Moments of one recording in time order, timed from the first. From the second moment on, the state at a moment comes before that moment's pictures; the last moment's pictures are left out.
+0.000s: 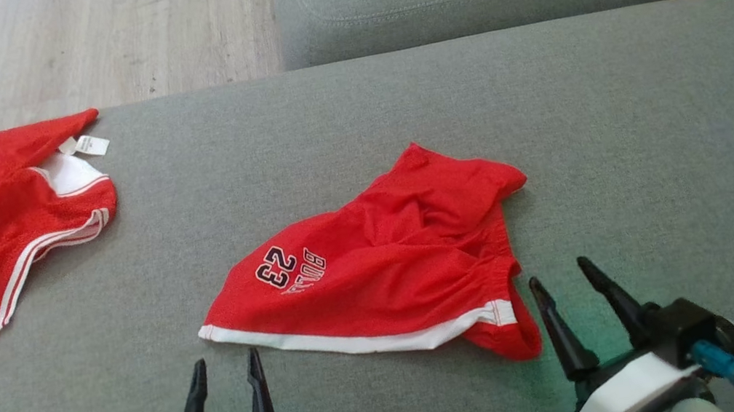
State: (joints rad) left arm 0.03 0.11 -0.32 0.29 -0.36 0.10 -0.25; right arm 0.01 -0.05 0.22 0.34 0.12 0.12 -0.25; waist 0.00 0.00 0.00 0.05
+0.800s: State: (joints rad) left arm 0.07 0.09 -0.26 0.32 -0.34 0.06 -0.25; right arm 0.01 -0.05 0.25 0.38 0.16 0.12 -0.25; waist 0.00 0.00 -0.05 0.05
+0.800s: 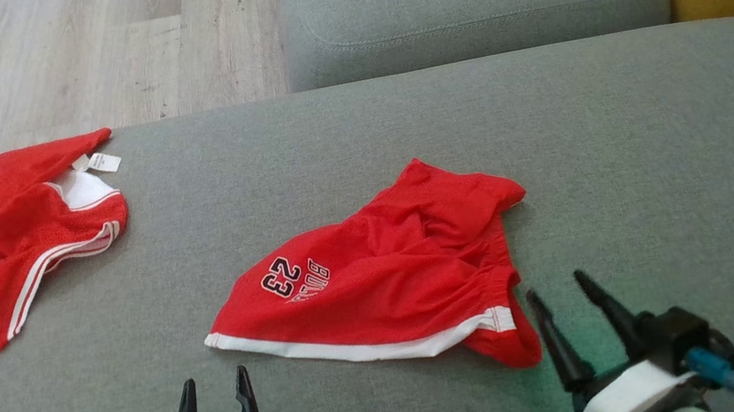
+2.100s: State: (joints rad) left arm 0.07 0.07 -0.23 0.34 -0.30 0.03 -0.25; right arm -0.14 -0.06 0.09 0.63 0.14 0.12 -0.21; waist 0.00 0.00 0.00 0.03
